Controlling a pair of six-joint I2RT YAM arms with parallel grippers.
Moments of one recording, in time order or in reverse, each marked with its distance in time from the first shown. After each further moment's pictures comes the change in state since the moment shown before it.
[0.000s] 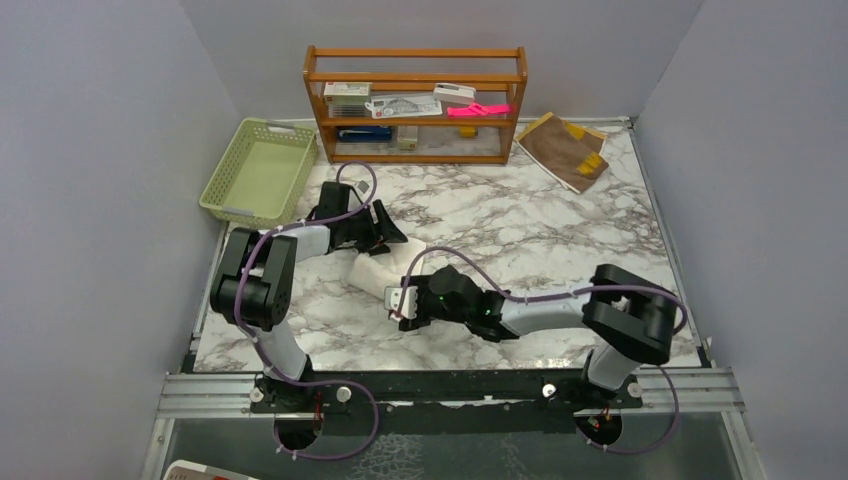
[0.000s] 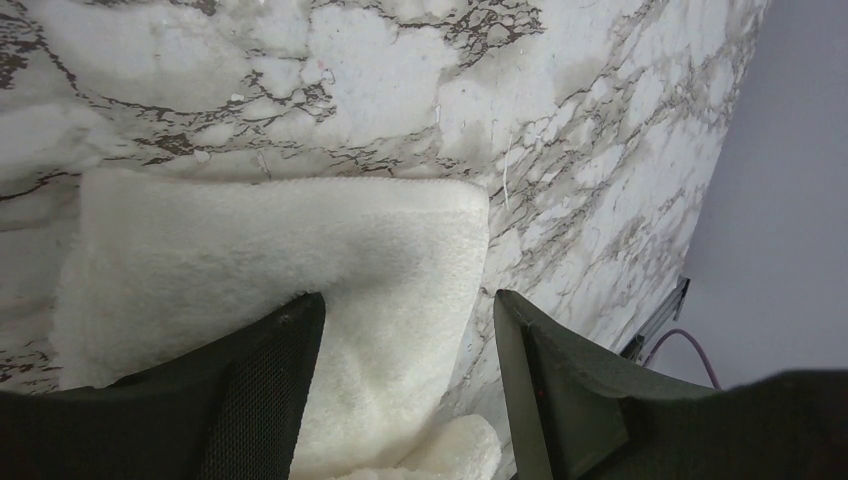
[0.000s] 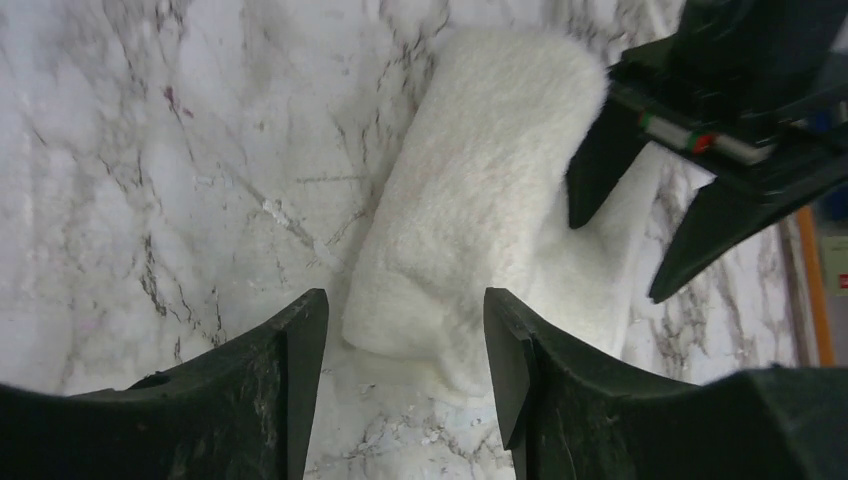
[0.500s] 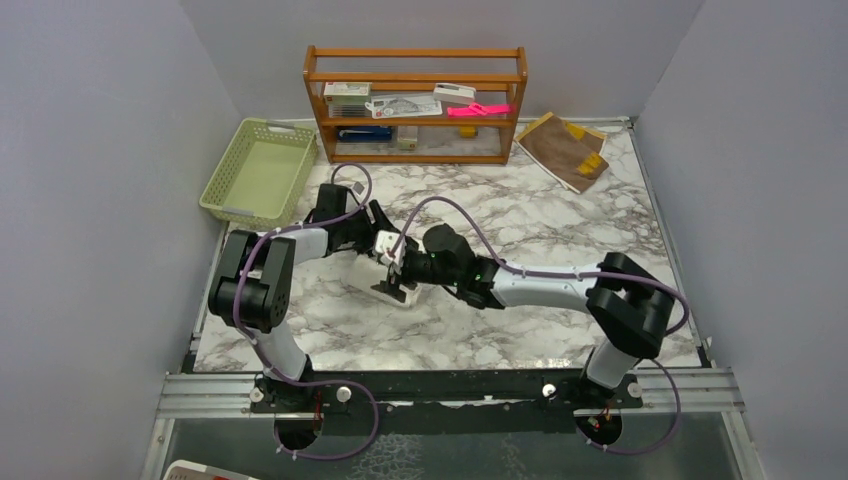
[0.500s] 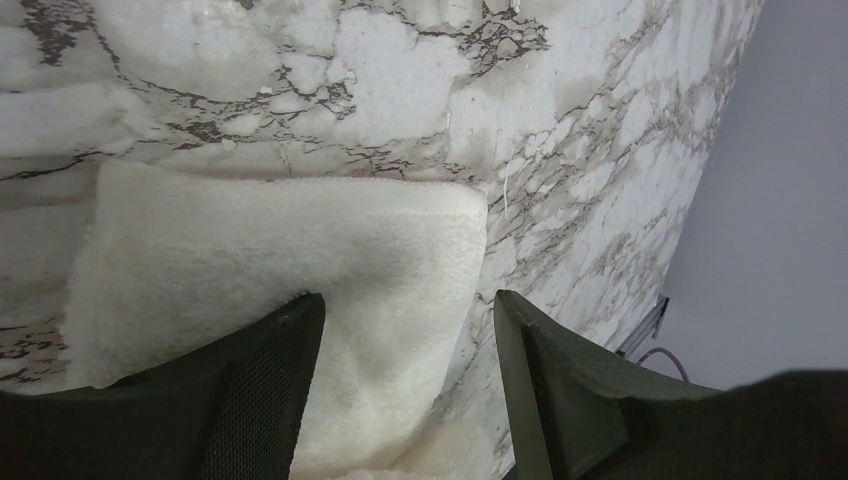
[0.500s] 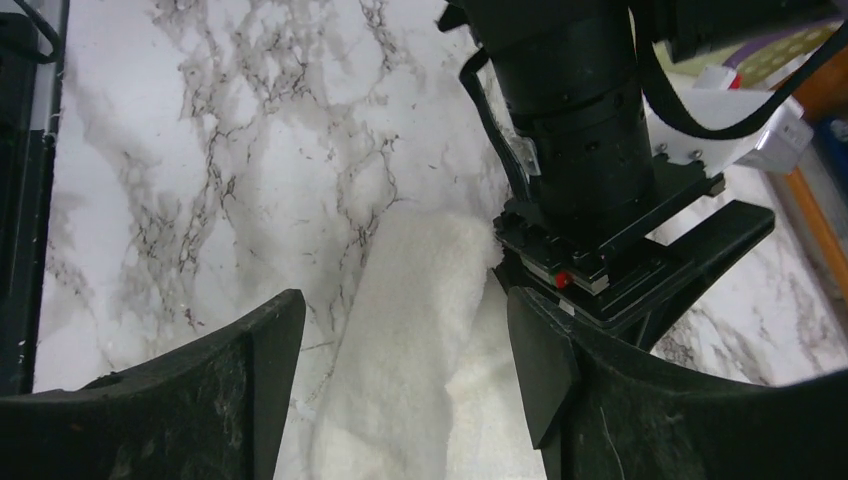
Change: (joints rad) left arm 0.008 -0.012 -0.027 0.033 -0.013 -0.055; right arm -0.095 -0.040 0.225 -0.069 -0.191 0.272
